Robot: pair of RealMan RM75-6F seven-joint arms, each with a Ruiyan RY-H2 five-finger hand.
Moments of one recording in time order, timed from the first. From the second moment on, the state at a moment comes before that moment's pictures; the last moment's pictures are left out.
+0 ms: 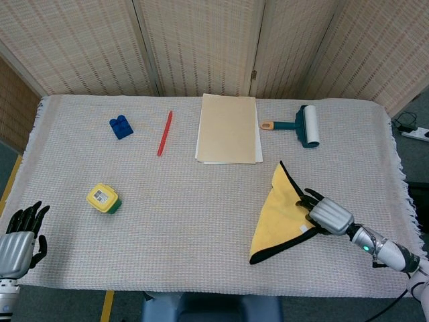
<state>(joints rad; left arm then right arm) -0.09 -1.16 -0.03 -1.57 1.45 1.42 0.08 0.57 -1.47 -0.32 -0.67 -1.86 1.28 0.48</state>
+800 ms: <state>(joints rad) -0.10 -1.17 -0.03 -1.56 1.44 1.41 0.09 0.56 -1.48 -0.31 -0.62 -1.87 1.23 0.47</state>
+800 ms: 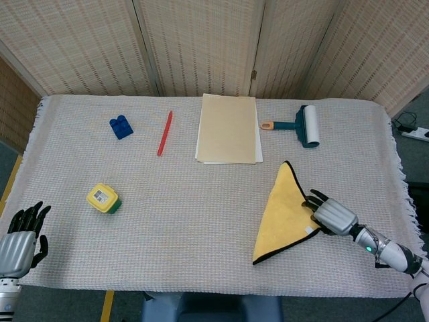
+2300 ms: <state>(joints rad) -0.09 -1.15 -0.03 -1.57 1.45 1.43 0.07 0.59 -1.30 -0.22 -1.02 -1.75 1.02 0.18</state>
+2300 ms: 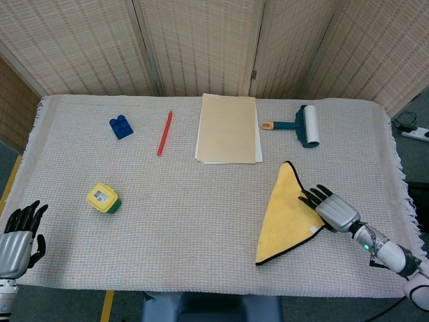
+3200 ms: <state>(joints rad) -0.09 -1.15 -0.02 -1.58 1.48 1.45 0.08 0.53 -1.09 -0.23 -1.31 -1.74 1.07 0.05</state>
